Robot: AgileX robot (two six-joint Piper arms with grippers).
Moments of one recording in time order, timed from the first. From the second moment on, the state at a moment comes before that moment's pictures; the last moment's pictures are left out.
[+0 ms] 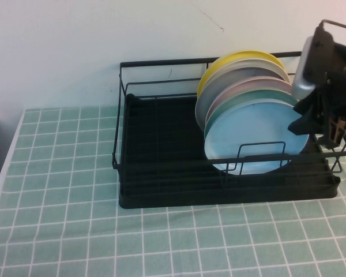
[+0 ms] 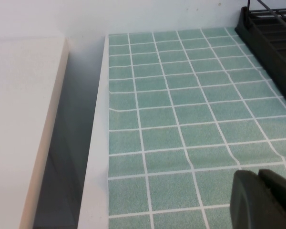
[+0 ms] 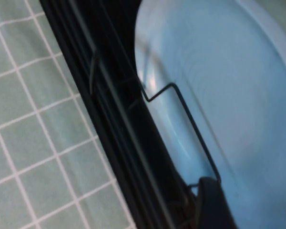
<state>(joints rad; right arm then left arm) 0.18 1.66 -1.37 0.45 0.88 -1.26 0.02 -0.01 0.02 -0.11 0.37 0.06</state>
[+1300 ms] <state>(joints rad) 0.21 1.75 -1.38 0.47 0.57 -1.31 0.02 -0.01 0.02 -0.11 0.37 0.06</state>
